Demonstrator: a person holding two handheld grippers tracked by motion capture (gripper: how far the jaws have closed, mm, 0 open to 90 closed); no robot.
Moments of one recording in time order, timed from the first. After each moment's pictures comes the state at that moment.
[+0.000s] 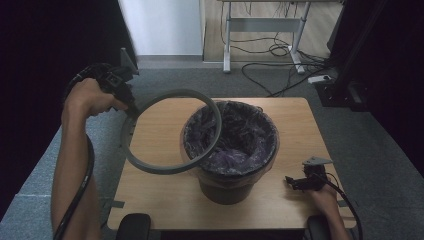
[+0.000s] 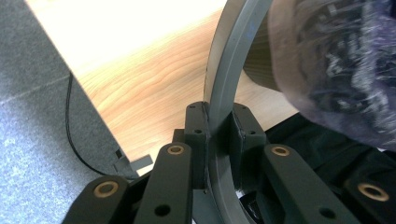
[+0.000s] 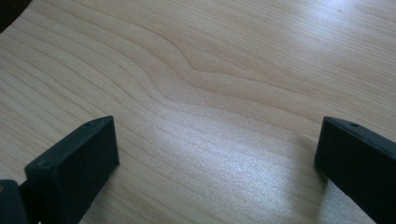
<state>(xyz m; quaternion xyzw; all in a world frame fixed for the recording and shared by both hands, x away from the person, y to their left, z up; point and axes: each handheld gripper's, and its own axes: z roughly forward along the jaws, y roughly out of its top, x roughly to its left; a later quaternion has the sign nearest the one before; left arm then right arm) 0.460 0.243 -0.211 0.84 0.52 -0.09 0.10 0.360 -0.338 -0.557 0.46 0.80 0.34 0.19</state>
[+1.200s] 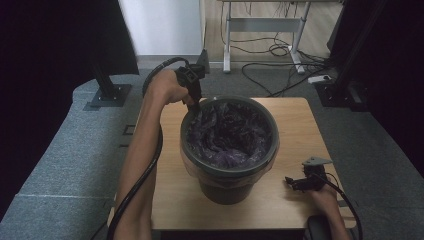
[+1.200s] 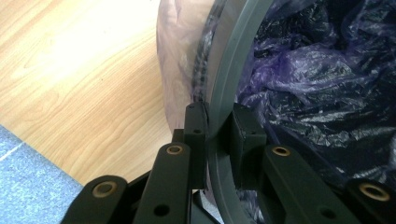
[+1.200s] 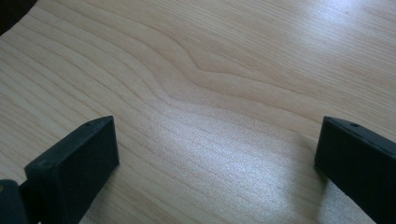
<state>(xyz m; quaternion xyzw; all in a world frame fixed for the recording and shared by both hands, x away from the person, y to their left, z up) 0.500 0.076 -0.233 0.90 0.43 -0.08 0.04 0.359 -0.337 -0.557 0.45 0.80 0.34 0.19</state>
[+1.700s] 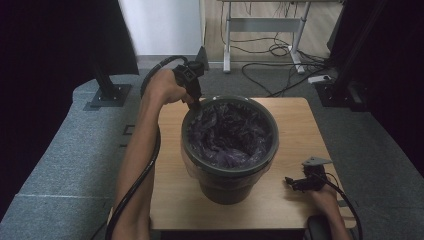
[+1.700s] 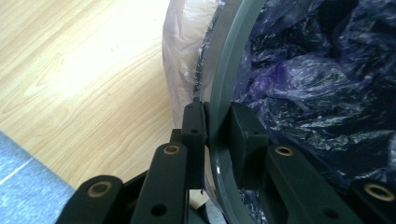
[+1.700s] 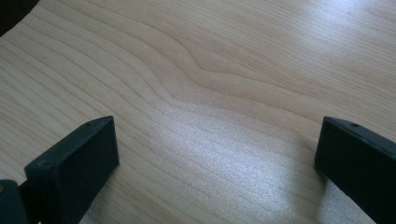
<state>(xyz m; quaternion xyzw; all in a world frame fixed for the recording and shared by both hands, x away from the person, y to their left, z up) 0.494 0.080 -0.226 0.90 0.42 -0.05 0.06 0.359 -0.337 -0.557 0.45 0.80 0.34 0.19</state>
